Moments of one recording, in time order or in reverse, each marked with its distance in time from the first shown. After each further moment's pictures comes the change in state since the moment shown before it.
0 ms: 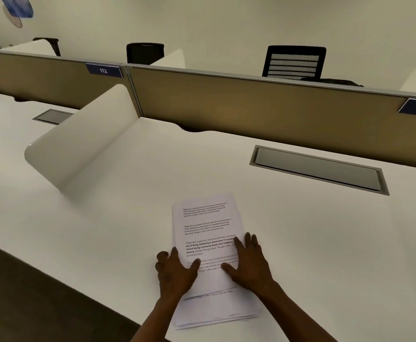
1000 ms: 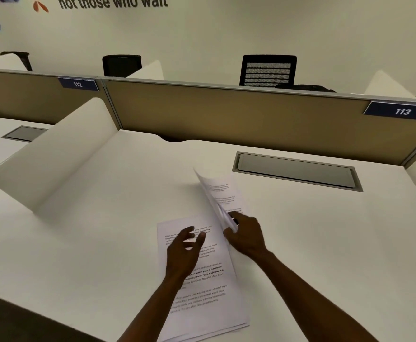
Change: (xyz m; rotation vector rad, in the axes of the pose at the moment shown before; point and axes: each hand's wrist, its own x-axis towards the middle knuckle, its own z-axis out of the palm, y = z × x) left_hand 0.027 0.070 0.006 -0.471 -0.093 0.222; right_hand 0.047 -0.004 -0.083 0.335 0.430 -0.106
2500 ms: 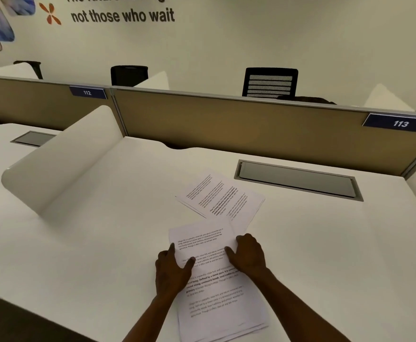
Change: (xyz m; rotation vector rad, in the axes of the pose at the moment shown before) left_hand 0.002 -0.048 -0.015 0.396 0.070 -0.084; right_hand -0.024 0.025 0.026 -0.344 -0.225 0.194
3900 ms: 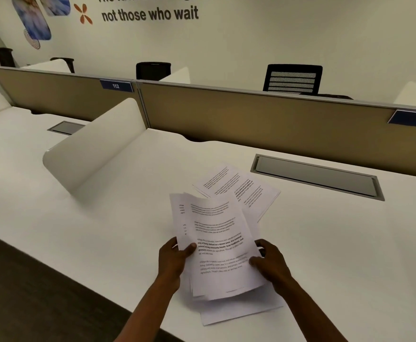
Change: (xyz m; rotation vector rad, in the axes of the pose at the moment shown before) left_hand -0.034 -0.008 -0.038 -0.892 -0.035 -0.215; right_hand -0.067 0.016 -0.019 0.698 -0.169 0.177
